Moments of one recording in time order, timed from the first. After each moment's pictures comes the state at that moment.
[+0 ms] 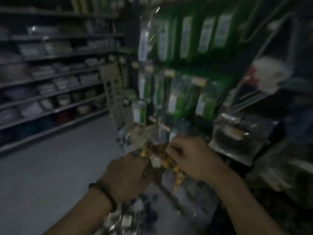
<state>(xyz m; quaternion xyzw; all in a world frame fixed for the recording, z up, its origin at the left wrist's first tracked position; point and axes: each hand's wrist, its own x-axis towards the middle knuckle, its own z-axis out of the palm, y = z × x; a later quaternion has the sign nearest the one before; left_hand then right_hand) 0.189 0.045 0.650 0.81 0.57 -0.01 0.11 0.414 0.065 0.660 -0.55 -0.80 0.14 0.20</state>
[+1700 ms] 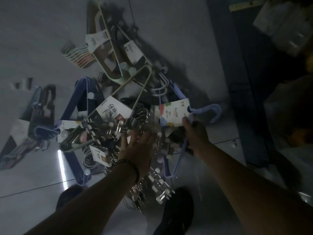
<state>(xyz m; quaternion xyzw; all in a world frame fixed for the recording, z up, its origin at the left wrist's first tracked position) 0.055 0.222 -0.342 0.60 0.73 -0.14 0.32 0.224 0.362 -0.383 -0.71 -0.40 0.58 0.04</state>
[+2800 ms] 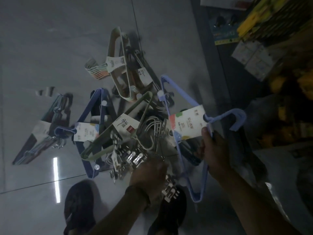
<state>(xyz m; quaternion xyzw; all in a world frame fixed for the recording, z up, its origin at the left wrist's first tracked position) 0.107 0.177 -0.244 0.33 0.78 0.11 0.52 0.263 0.331 -0.229 -0.68 -0.46 0.55 0.19</state>
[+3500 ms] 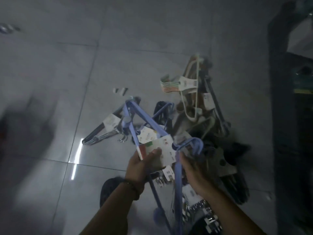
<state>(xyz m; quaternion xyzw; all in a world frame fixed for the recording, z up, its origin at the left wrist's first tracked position) -0.103 0.079 -0.199 -0.16 0.62 0.56 0.52 0.043 0.223 -0.210 -0.48 -0.72 0.49 -0.07</state>
